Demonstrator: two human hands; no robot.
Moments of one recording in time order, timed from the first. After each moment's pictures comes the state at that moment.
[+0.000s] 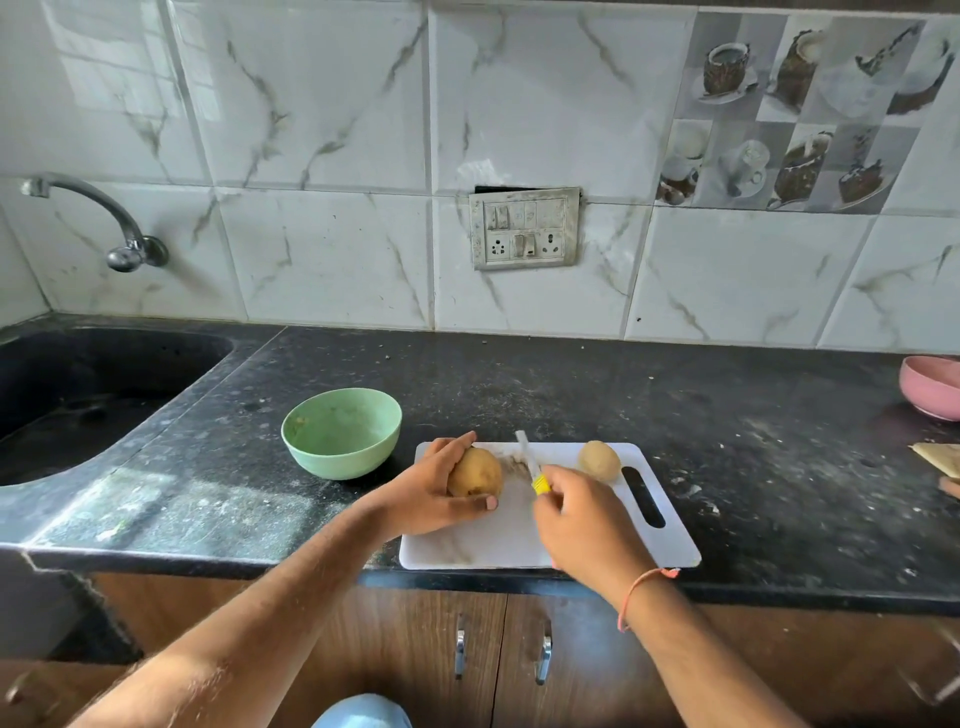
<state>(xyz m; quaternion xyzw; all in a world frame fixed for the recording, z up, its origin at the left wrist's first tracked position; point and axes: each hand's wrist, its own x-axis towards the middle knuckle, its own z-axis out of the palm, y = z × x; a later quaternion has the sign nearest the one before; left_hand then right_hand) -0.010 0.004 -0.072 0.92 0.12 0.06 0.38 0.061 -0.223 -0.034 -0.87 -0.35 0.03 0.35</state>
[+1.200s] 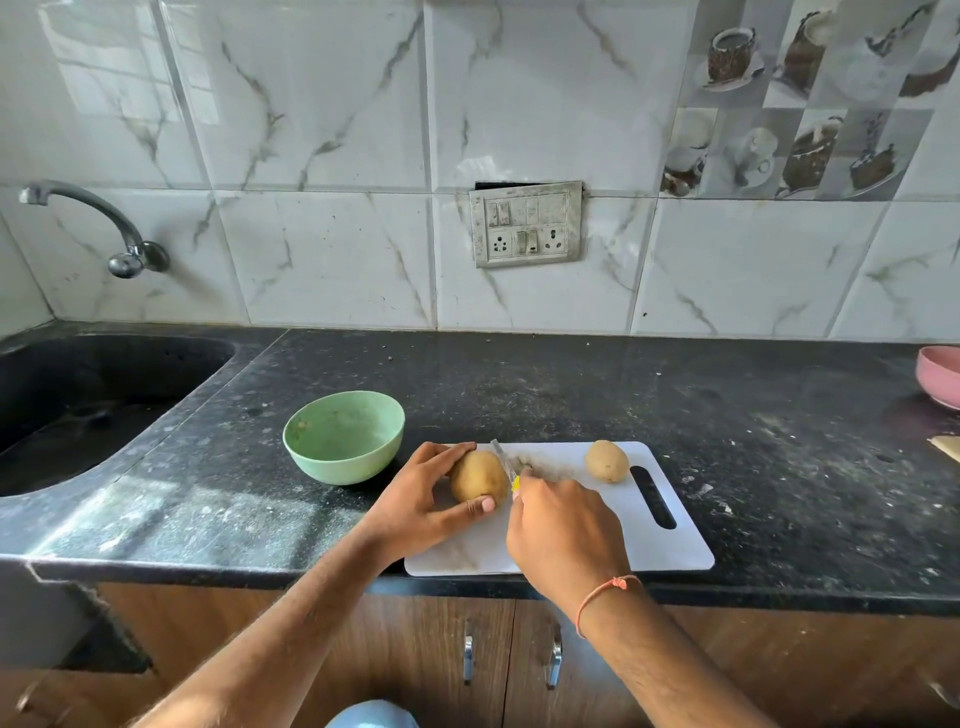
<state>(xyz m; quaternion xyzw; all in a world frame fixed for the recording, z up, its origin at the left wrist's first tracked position) -0.028 0.003 -0.088 0.89 0.08 0.23 0.38 0.031 -0.197 -0.023 -0.92 -0.36 -0.10 0.13</state>
